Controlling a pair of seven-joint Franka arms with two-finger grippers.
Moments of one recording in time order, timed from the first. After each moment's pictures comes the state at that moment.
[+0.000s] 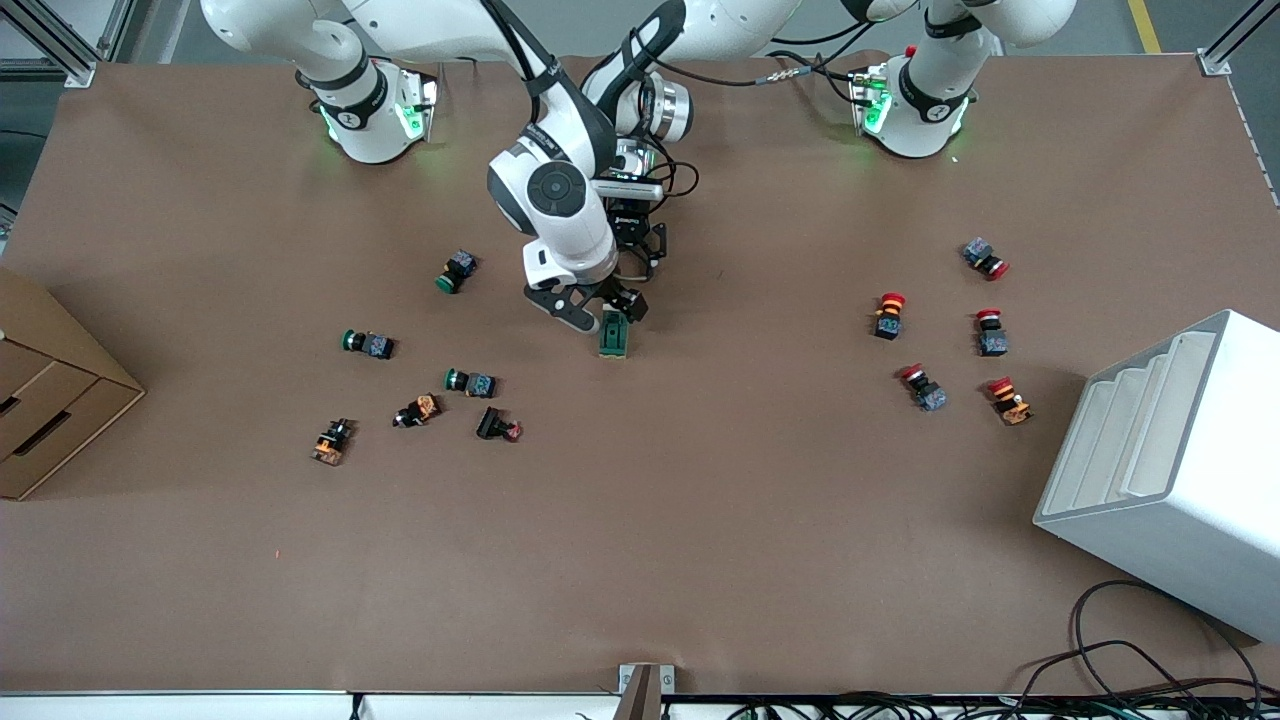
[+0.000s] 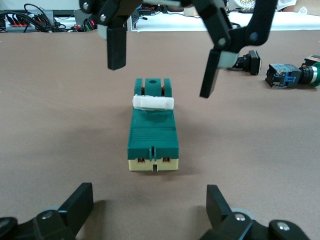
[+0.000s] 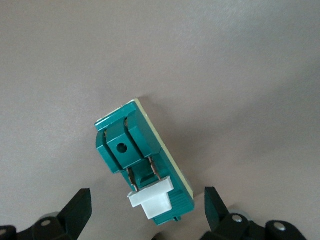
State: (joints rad) left arm -1.03 0.80 -0.34 -1.95 1.83 1.96 -2.65; right arm 0.84 0.47 -0.01 -2.00 0.17 2.54 1.29
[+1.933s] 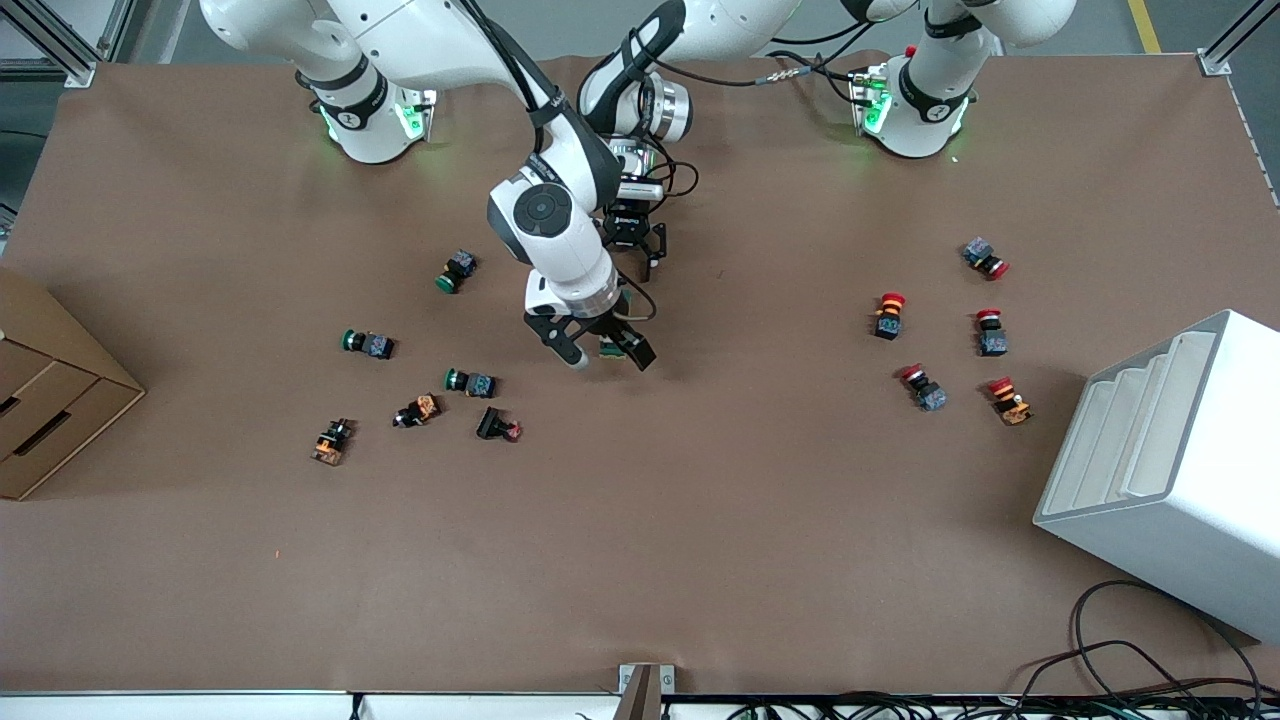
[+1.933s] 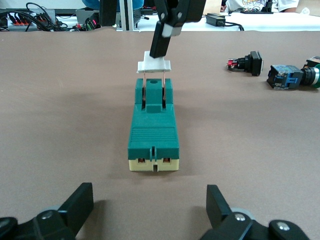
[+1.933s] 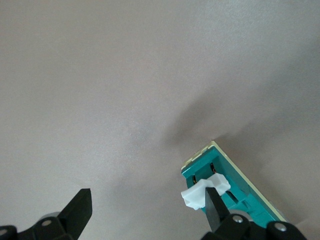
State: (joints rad) left arm -1.03 0.80 -0.34 -1.95 1.82 1.96 -2.65; right arm 0.80 0.56 -0.02 -1.86 0.19 2.67 1.43
